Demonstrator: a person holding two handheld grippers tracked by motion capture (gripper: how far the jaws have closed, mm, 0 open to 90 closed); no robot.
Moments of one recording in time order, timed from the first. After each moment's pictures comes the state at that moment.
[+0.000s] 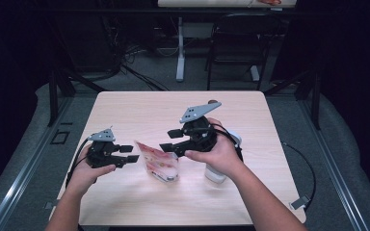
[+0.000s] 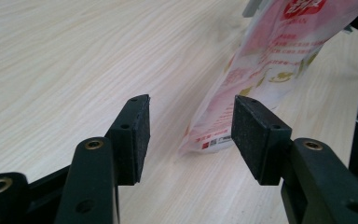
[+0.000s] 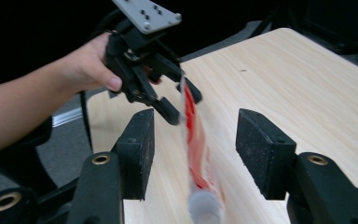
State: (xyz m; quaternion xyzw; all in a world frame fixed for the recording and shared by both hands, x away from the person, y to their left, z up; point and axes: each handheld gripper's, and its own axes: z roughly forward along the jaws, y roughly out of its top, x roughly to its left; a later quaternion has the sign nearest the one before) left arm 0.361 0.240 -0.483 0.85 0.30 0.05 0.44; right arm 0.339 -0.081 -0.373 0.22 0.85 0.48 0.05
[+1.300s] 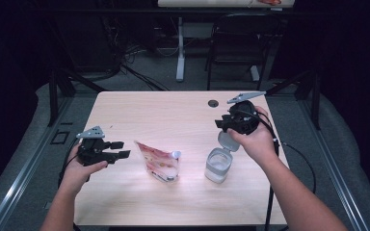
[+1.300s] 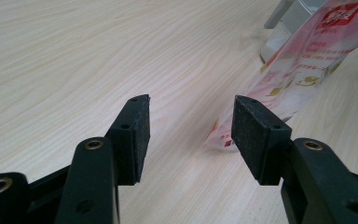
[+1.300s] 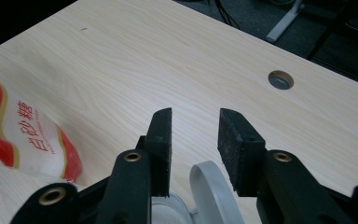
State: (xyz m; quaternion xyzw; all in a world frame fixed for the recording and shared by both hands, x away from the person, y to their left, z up) left arm 0.365 0.264 -0.481 0.83 0.33 0.06 0.45; right arm 0.378 -0.185 -0.378 0.42 0.81 0.37 0.18
